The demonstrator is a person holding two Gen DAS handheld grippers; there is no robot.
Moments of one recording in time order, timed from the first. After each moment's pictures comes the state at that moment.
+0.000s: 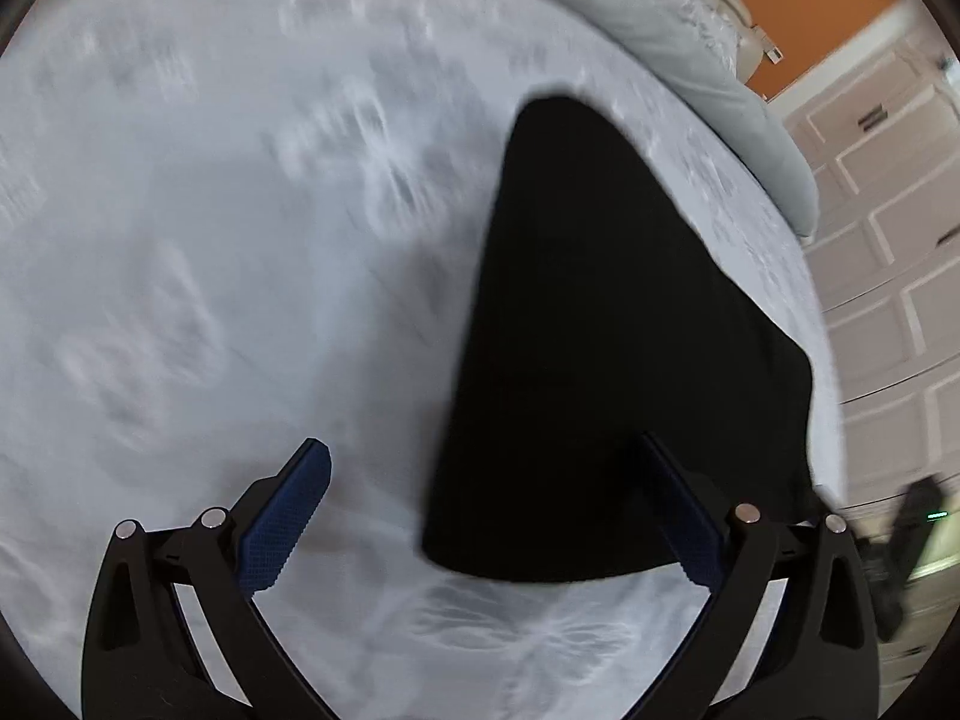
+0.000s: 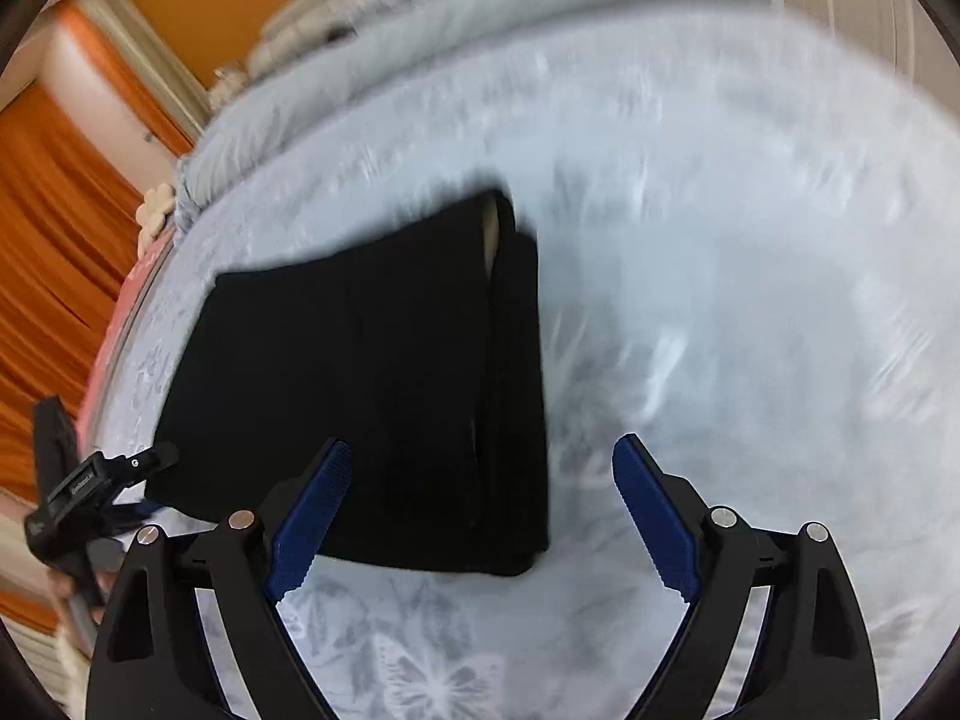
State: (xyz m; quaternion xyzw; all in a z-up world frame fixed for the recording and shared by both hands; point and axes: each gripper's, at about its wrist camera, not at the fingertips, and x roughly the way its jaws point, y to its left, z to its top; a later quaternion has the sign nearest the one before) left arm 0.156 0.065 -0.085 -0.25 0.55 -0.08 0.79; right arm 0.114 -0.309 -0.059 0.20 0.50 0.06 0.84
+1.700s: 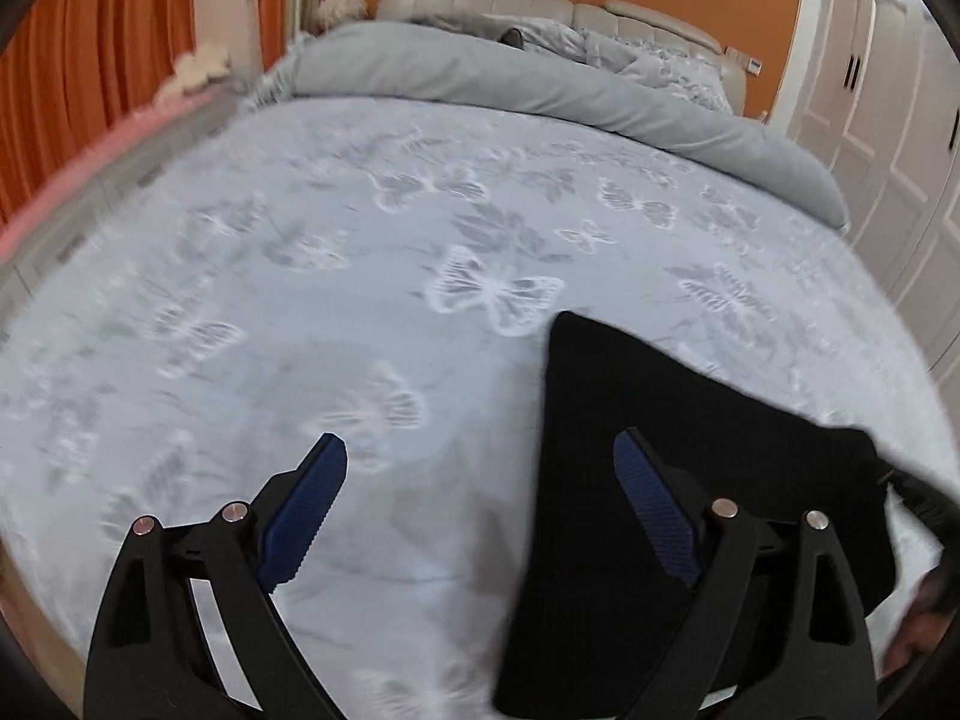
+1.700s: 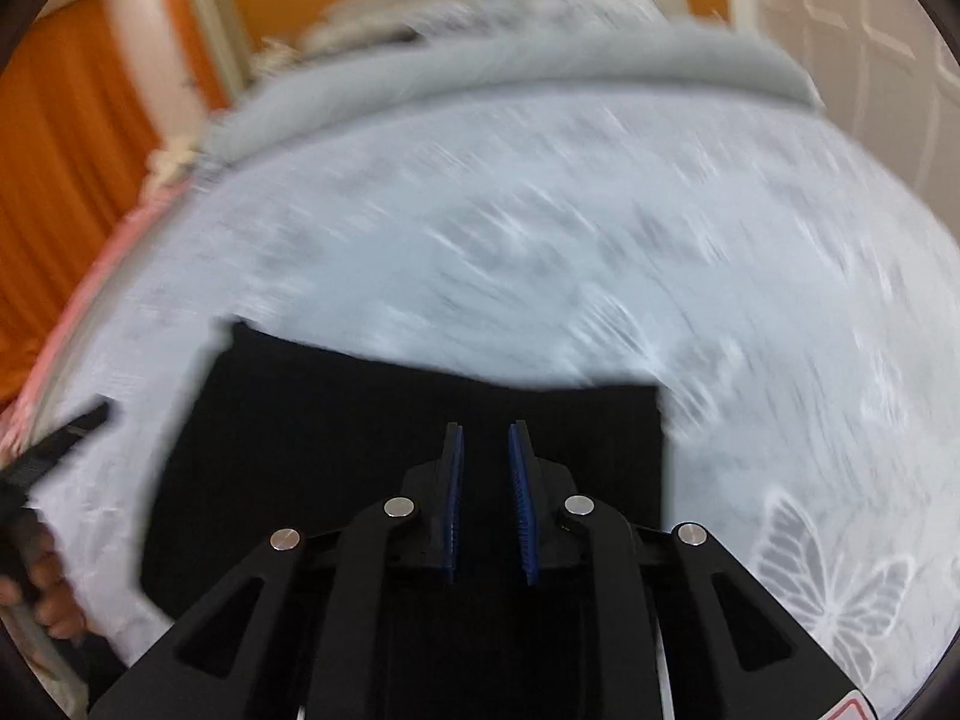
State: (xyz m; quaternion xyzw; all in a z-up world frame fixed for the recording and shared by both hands) left arm 0.065 0.082 -0.004 -0.06 0.40 0.02 0.91; right arm 0.068 -0.209 -0.010 0.08 0.41 0.07 0.90
